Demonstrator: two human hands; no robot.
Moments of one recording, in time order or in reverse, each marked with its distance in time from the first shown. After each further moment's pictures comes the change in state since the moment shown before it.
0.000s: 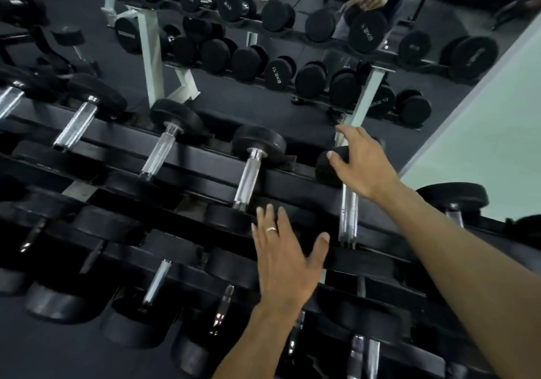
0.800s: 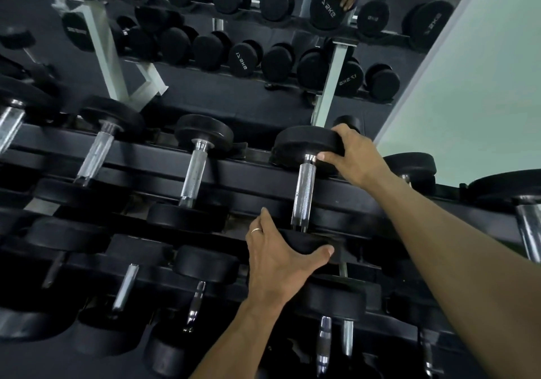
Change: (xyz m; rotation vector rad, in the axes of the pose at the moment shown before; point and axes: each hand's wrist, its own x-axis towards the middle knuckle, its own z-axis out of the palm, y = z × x) left_hand -0.014 0.037 0.056 -0.137 -0.268 -0.193; right_hand -0.013 0.112 -0.009 0.102 -0.074 0.177
